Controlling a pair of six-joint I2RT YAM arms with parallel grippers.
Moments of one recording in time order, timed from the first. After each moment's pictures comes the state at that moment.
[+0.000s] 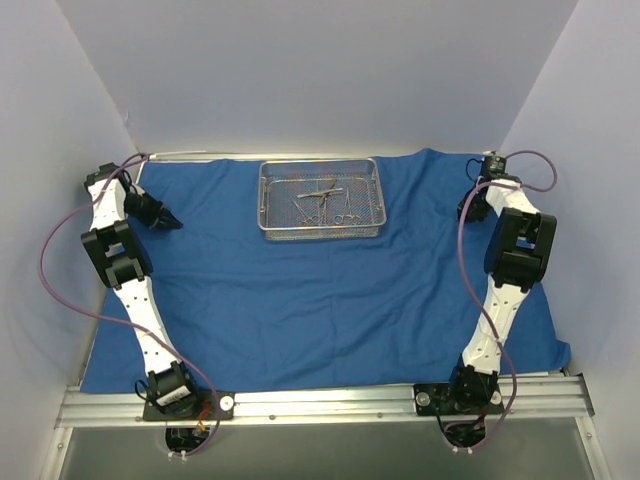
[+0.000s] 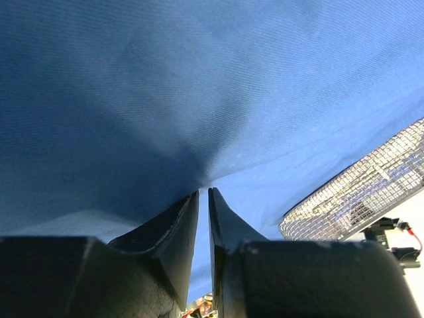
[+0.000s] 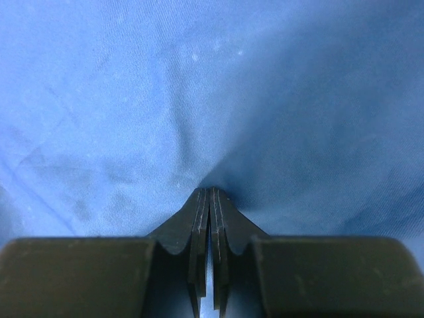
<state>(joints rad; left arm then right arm) 0.40 2.68 2.46 -1.24 0.50 -0.50 -0.25 2.22 1.67 -0.53 0.03 0.50</state>
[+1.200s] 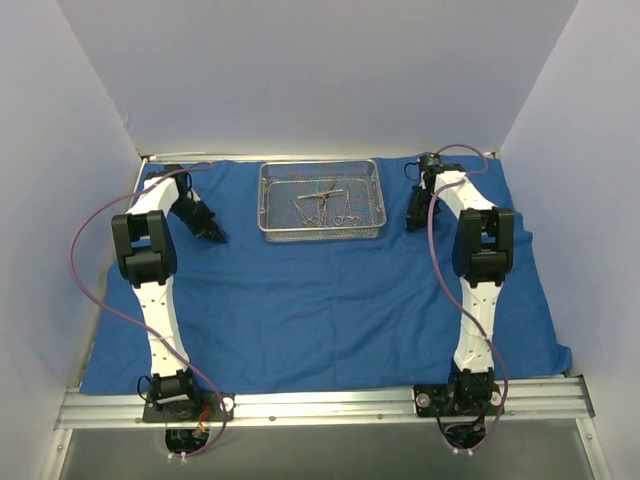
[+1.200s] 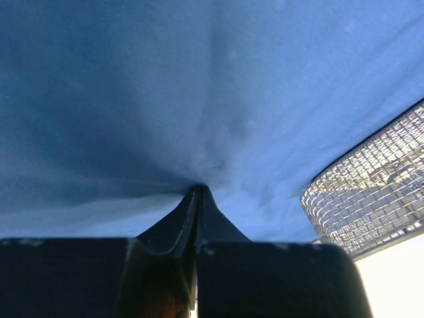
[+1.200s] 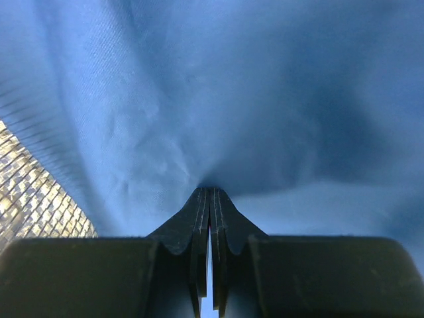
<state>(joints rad) 0.11 2.39 1.96 -1.07 0.40 -0.54 0.06 2.26 1.81 -0.85 -0.03 0.42</state>
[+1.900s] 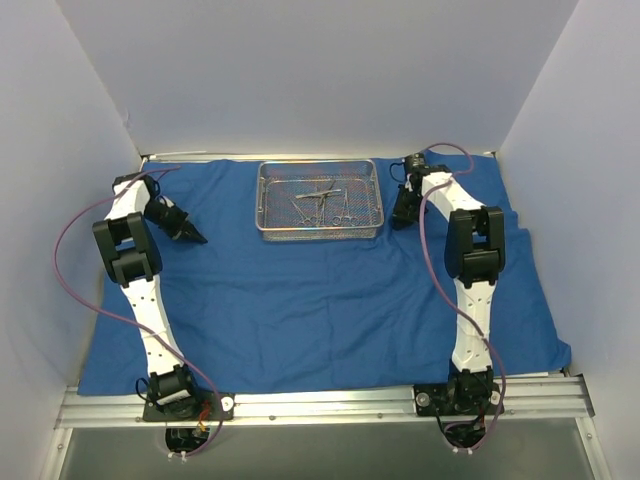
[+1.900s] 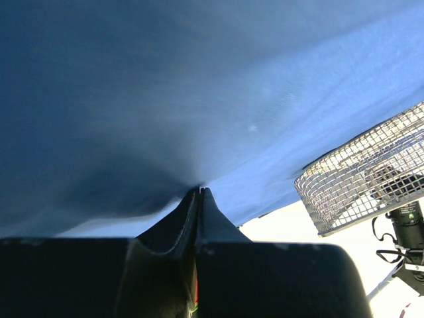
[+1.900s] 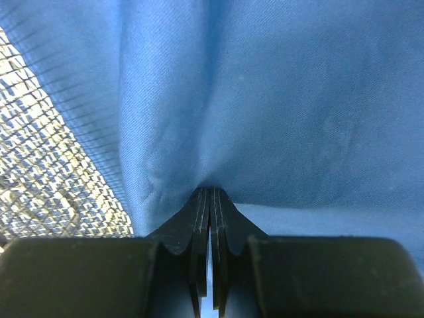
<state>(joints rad) 0.27 2.53 2.13 -1.25 0.53 -0.49 0.13 2.27 1.81 -0.79 -0.04 0.47</state>
